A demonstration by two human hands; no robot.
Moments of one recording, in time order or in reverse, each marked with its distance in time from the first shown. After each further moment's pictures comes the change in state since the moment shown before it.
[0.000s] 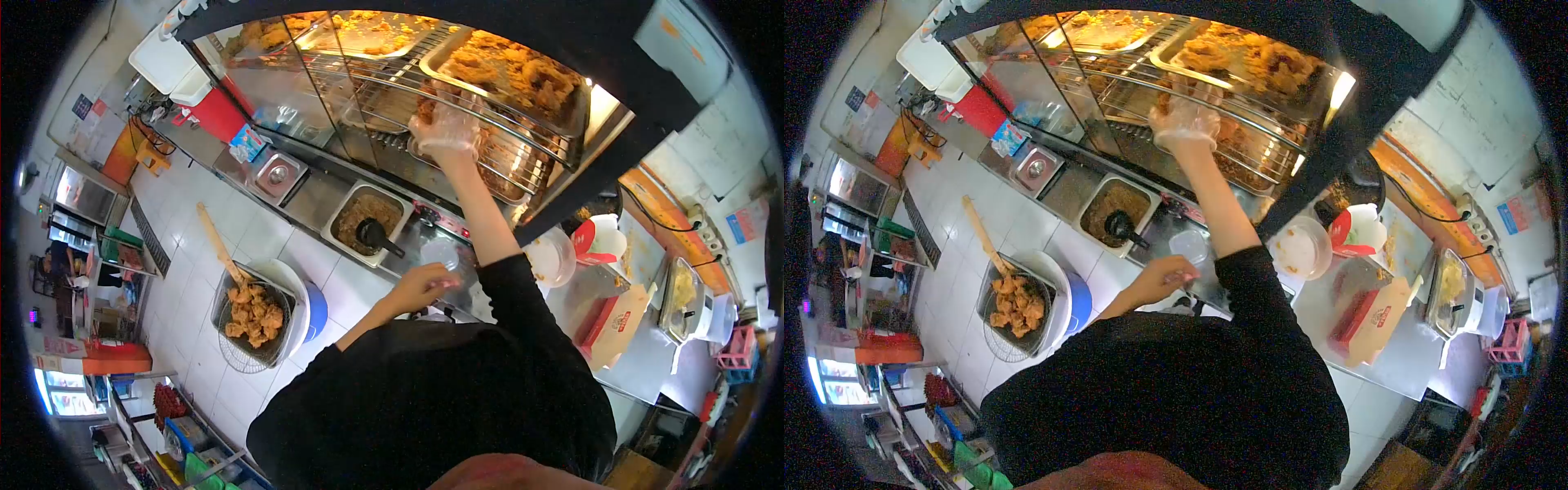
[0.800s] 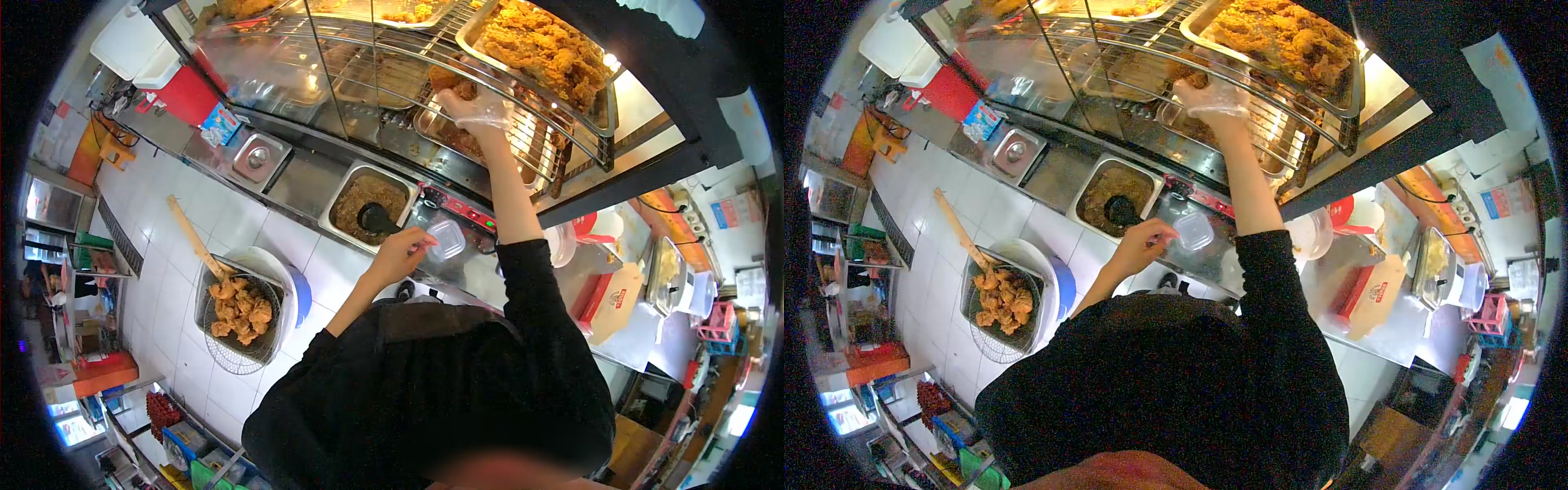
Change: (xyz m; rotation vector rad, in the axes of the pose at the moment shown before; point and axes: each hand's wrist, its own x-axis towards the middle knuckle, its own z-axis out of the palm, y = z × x) left_hand -0.005 -0.030 -0.065 0.067 0.146 0.004; right_hand 0.021 0.024 0.025 0.363 0.138 -0.054
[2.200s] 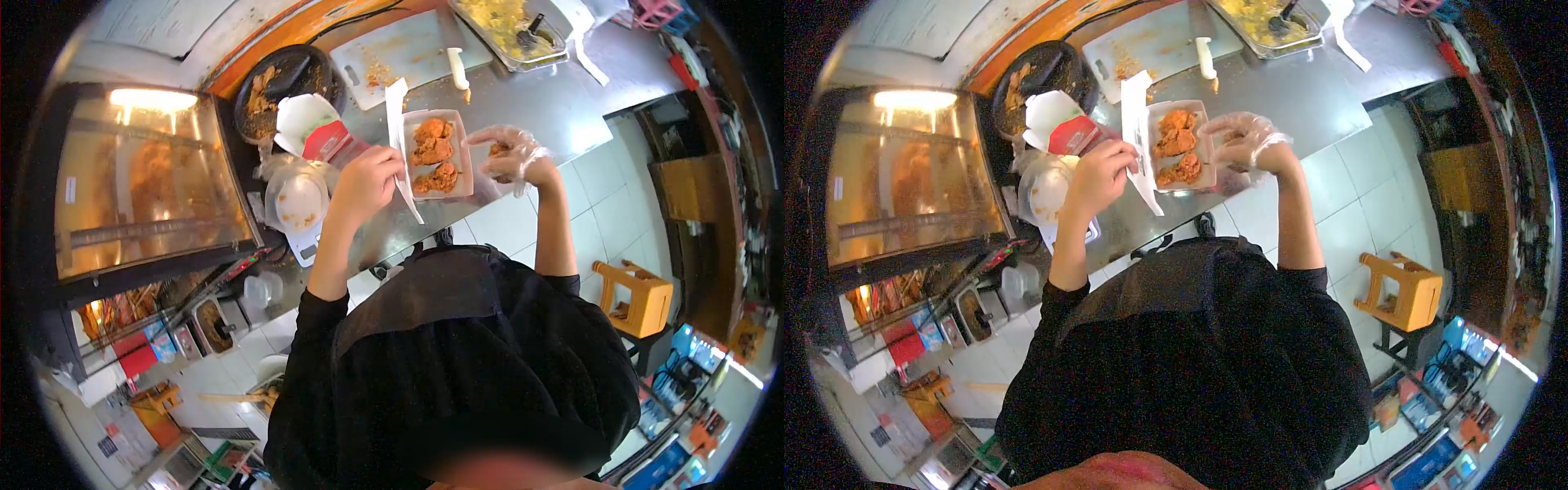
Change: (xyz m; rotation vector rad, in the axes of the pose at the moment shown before) left_hand 0.157 0.189 0.431 0.359 -0.668 0.700; right_hand -0.425 0.257 -0.506 0.431 -0.259 1.082
